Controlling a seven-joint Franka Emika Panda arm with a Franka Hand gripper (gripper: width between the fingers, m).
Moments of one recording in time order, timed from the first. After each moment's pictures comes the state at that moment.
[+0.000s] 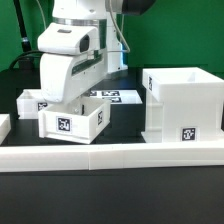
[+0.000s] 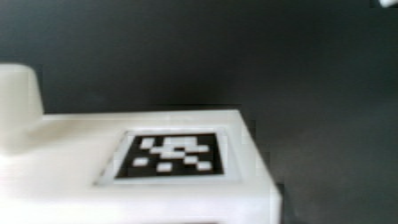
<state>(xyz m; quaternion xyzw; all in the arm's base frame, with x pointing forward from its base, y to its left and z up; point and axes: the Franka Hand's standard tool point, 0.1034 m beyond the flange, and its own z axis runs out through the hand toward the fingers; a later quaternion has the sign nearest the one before) 0.519 -0.071 0.035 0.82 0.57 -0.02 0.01</state>
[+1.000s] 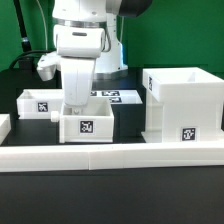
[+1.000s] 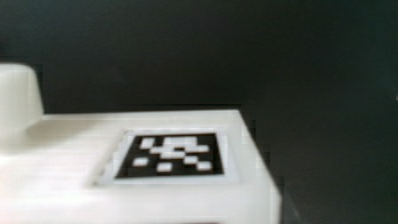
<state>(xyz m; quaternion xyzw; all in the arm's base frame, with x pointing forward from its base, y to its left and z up) 0.518 -0.073 0.033 0.71 0.71 -0.04 0.02</state>
